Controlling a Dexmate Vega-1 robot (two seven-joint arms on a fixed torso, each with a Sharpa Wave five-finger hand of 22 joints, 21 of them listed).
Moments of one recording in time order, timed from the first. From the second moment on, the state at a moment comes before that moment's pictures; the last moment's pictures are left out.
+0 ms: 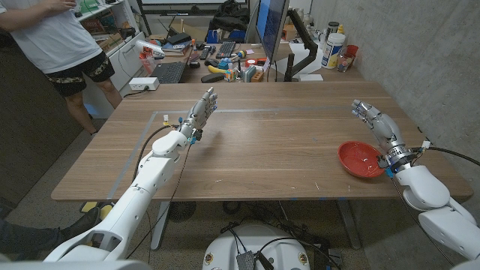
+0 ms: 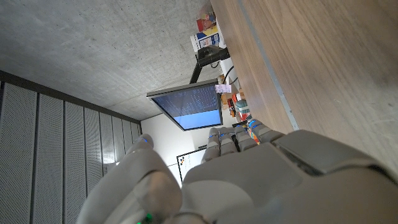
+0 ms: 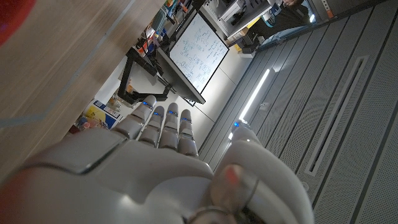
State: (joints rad) left arm 0.88 0.35 0.18 -1.42 -0.39 -0.05 -0.18; left_hand 0.28 -0.02 0.17 0.08 0.36 0.03 0.06 0.20 0.18 -0.04 -0.01 0.20 0.18 -0.08 0.02 0.19 0.18 -0.08 -0.04 0.20 0.17; right arm -1.39 -0.80 -0.03 -1.61 0.45 0.64 -0.09; right_hand 0.31 0.08 0.28 -0.06 0.20 0.25 0.05 0.20 0.18 0.25 0.06 0.22 0.18 0.14 0.00 0.19 0.18 0.20 -0.03 0.20 0.18
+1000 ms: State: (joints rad) left arm 0.89 0.35 0.18 -1.45 -0.39 -0.04 -0.16; left_hand 0.29 -0.02 0.17 0.07 0.36 0.03 0.06 0.20 0.18 -0.04 -0.01 0.20 0.18 -0.08 0.02 0.19 0.18 -0.08 -0.04 0.20 0.17; right arm -1.47 -0.78 0.05 -1.64 0.39 0.65 -0.11; right_hand 0.31 0.08 0.27 -0.06 0.20 0.24 0.05 0.20 0.19 0.25 0.06 0.22 0.18 0.14 0.00 0.19 0.18 0.20 -0.03 0.20 0.18
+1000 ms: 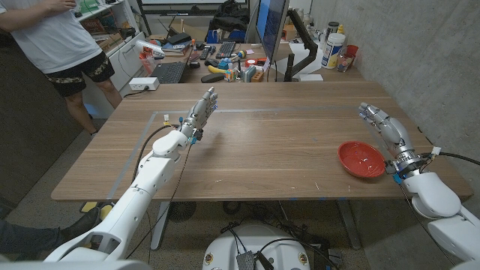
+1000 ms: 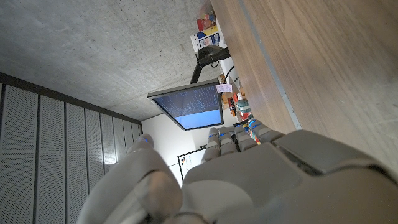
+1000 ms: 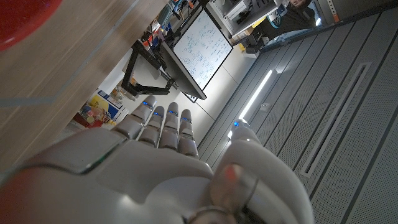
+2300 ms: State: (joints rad) left arm 0.93 0.36 0.18 -1.50 -0.40 -0.05 -0.14; left_hand 0.29 -0.01 0.16 0.08 0.36 0.03 0.06 0.20 0.18 -0.03 -0.01 0.20 0.18 -0.07 0.01 0.19 0.18 -0.08 -0.04 0.20 0.17; right arm -1.57 -0.72 0.16 -1.69 0.28 0.67 -0.11; right_hand 0.31 0.08 0.27 -0.07 0.20 0.25 0.04 0.20 0.19 0.25 0.06 0.22 0.18 0.15 0.00 0.19 0.18 0.20 -0.03 0.20 0.18
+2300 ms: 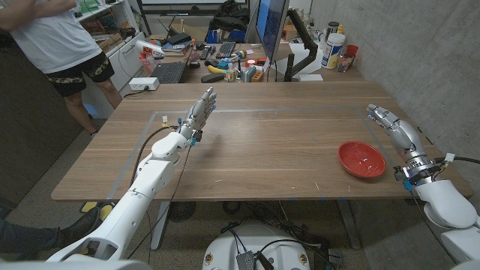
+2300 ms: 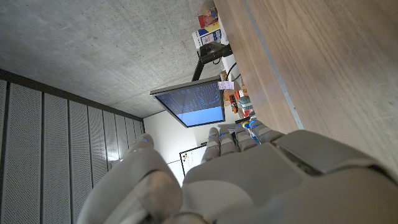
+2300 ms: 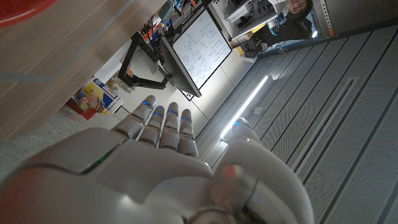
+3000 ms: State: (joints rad) left arm 0.93 0.36 0.17 -1.49 -0.40 -0.05 -0.13; left_hand 0.29 -0.01 0.16 0.08 0.36 0.03 0.06 0.20 0.18 -0.03 -0.01 0.20 0.18 -0.07 0.01 0.19 0.18 -0.08 -0.04 0.20 0.17; right arm -1.62 -0.69 0.21 -1.73 0.22 0.65 -0.12; right_hand 0.32 0.08 0.28 -0.08 0.20 0.25 0.04 0.20 0.19 0.25 0.06 0.22 0.18 0.15 0.00 0.18 0.18 0.20 -0.03 0.20 0.18
